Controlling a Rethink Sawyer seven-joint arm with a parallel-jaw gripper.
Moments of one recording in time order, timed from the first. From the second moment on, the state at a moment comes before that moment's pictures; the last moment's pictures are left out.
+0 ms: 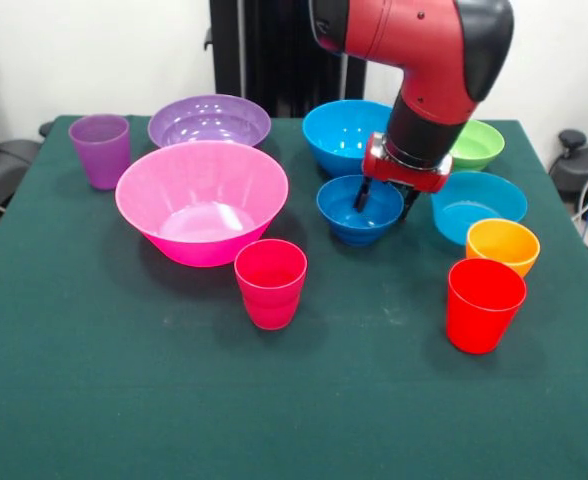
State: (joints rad) arm 0.17 -0.32 -0.26 1.64 0.16 0.42 1.82
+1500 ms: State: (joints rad) arm 0.24 -0.33 -0.33 1.63 0.16 0.49 1.82
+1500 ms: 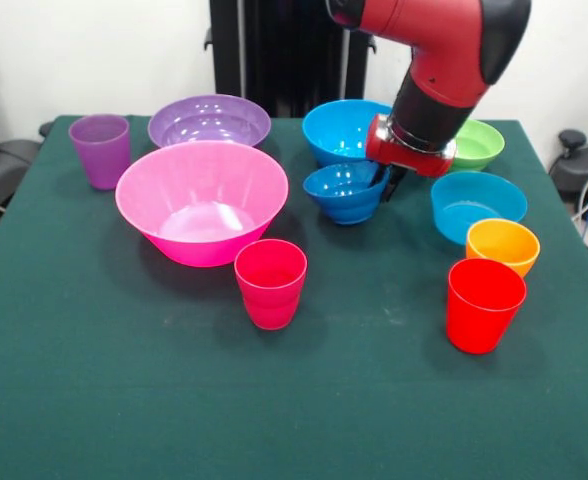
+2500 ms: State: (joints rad) arm 0.29 -0.36 -0.43 1.55 0.15 0.57 1.82
